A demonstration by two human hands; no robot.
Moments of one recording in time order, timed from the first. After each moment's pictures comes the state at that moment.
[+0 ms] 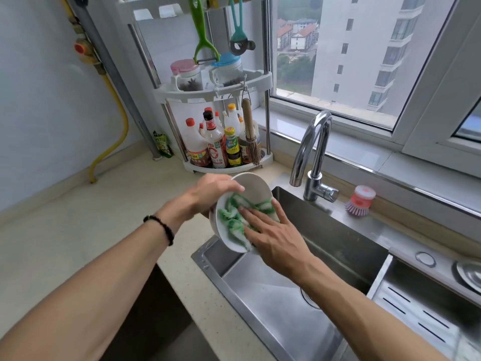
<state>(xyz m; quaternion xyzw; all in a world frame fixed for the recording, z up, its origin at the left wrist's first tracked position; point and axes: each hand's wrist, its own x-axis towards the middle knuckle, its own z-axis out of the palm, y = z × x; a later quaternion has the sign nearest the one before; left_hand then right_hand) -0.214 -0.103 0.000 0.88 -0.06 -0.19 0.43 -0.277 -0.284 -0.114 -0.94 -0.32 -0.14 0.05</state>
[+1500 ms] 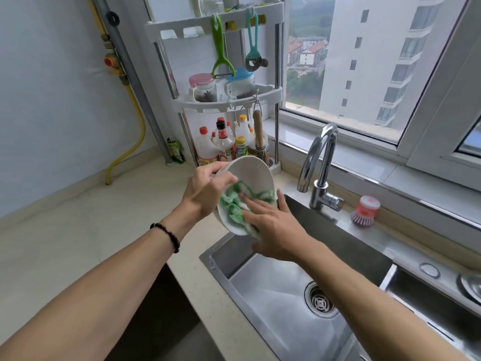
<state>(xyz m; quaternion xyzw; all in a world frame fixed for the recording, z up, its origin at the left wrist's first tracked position) -0.233 -0.093 0.011 0.85 -0.04 0.05 0.53 -0.274 -0.273 -0.052 -0.93 -0.31 -0.07 0.17</state>
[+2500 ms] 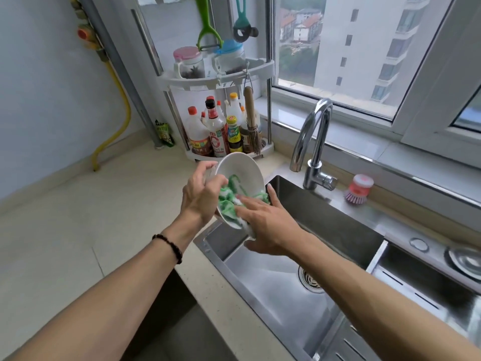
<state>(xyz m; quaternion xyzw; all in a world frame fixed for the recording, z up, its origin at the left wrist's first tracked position) -0.262 -0.107 -0.027 0.84 0.06 0.06 0.54 -0.284 -0.270 -0.081 -0.95 -0.29 0.00 0.14</state>
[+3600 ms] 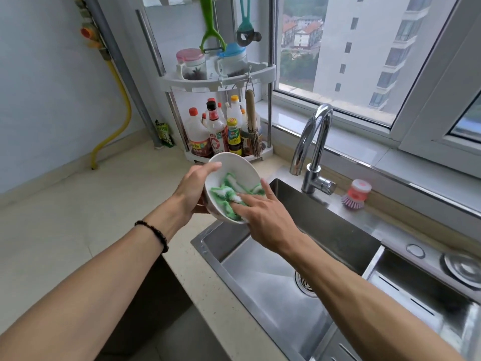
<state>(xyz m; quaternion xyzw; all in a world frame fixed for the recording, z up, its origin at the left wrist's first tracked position) -0.254 -0.091 -0.008 0.77 0.13 -0.12 0.61 -0.277 -0.263 -0.081 -0.93 -0.30 -0.15 0.14</state>
